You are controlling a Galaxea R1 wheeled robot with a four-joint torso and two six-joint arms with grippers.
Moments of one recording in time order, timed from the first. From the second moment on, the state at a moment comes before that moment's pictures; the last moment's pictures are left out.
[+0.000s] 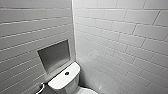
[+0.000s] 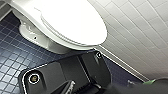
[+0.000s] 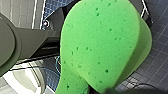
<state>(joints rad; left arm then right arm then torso) 1.08 2.22 -1.52 0.20 0.07 -0.11 -1.58 2.59 -2.01 0.07 0.16 0.10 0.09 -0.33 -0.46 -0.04</state>
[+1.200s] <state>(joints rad) 0.50 2.18 -1.35 -0.07 0.42 -0.13 -1.55 2.60 -2.01 0.07 0.16 0.10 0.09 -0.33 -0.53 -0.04</state>
